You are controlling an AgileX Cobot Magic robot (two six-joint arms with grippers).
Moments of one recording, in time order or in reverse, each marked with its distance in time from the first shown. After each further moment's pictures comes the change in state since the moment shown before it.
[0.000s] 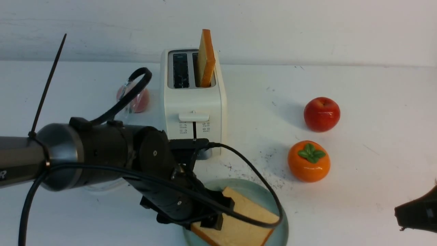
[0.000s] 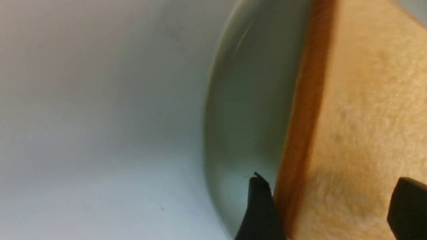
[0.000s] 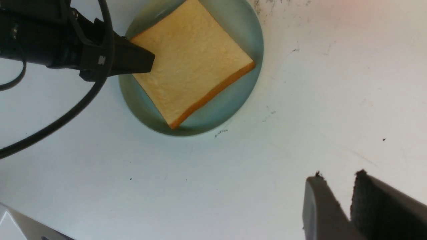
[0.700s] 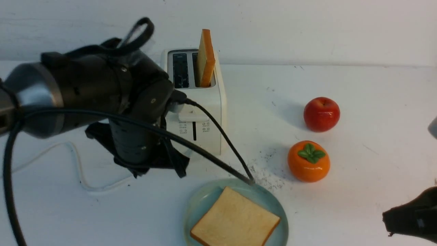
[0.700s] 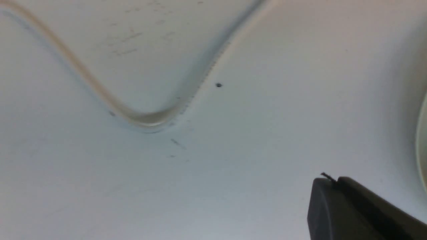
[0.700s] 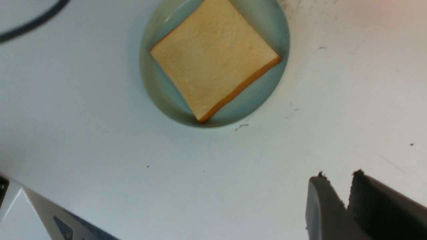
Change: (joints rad) right arm 0.095 0.004 0.000 0.010 -0.016 -0.001; left arm 0.000 -0.069 -0.293 0.678 0.528 -0.303
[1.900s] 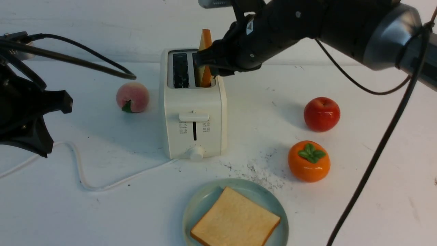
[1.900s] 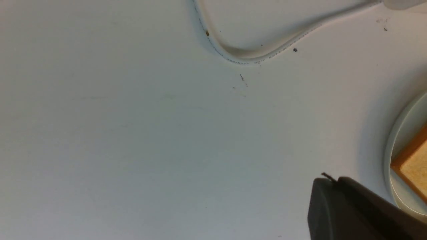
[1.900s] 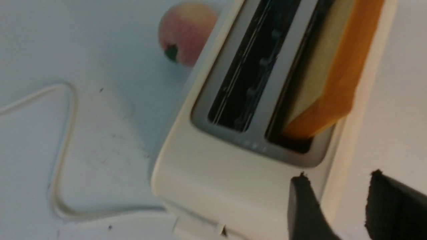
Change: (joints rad) right arm 0.421 1.045 -1.149 -0.541 -0.282 0.443; left arm 0.581 -0.257 0.000 -0.487 0.148 0.277
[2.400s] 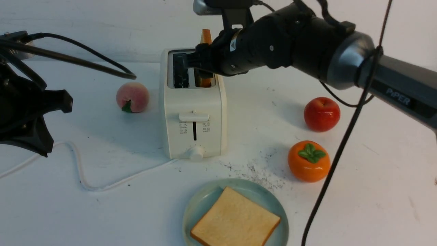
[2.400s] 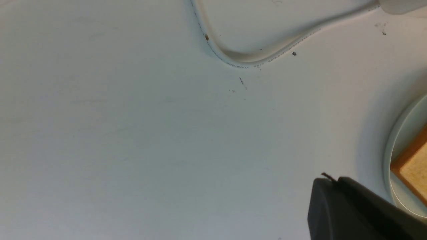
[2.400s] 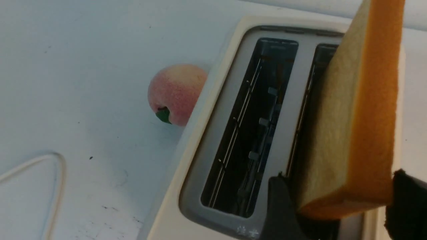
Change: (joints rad) right arm 0.001 0.121 -0.002 -0.035 -0.224 0.105; left arm 0.000 0.000 0.000 0.000 -0.003 0.000
